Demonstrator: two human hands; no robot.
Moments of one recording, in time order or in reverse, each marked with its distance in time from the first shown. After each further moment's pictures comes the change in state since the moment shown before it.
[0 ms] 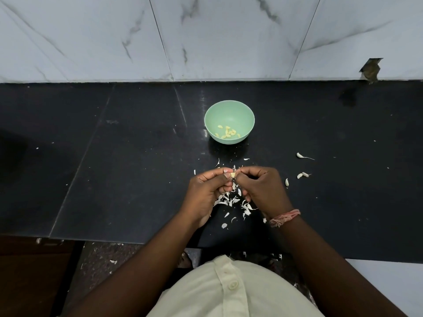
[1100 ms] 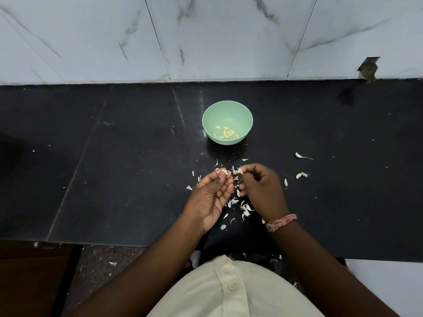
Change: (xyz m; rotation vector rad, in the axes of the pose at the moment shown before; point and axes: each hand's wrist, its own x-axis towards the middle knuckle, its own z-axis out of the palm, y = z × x) left_hand 0.000 -0.005 0.011 -0.429 0.142 -0.233; right_hand 0.005 0.014 0.001 -0.041 0.143 0.040
